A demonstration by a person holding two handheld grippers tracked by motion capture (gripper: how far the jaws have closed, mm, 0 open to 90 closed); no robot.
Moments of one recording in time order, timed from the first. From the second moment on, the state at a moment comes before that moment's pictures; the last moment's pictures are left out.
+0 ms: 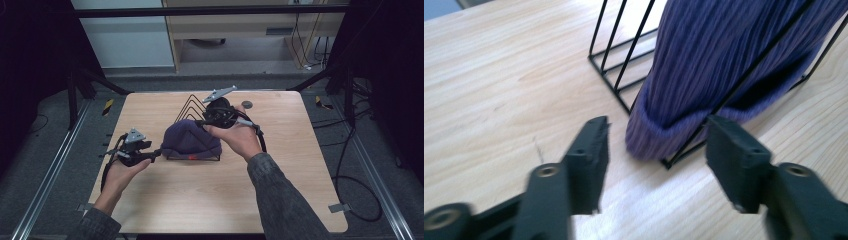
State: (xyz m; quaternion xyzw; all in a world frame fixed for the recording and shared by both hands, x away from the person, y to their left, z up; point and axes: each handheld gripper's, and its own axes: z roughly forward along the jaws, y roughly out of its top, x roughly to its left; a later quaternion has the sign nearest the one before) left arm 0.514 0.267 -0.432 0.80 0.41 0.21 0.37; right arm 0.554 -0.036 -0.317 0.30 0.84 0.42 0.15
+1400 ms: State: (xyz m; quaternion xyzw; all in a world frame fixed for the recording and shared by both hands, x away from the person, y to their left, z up) left arm 0.501 0.293 -0.484 0.81 0.46 0.18 0.30; right arm 0.504 -0.159 -0.371 0.41 0.78 0.43 0.20
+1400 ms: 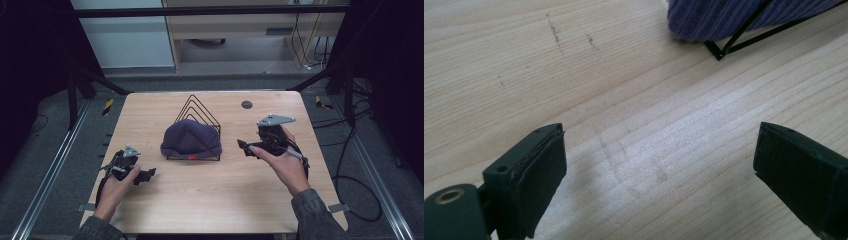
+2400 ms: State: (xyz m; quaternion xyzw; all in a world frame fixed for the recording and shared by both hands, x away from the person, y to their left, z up) left arm 0.505 0.293 -0.493 0.82 0.47 0.17 0.28; right arm 0.501 -0.214 -0.480 0.49 0.78 0.36 0.18
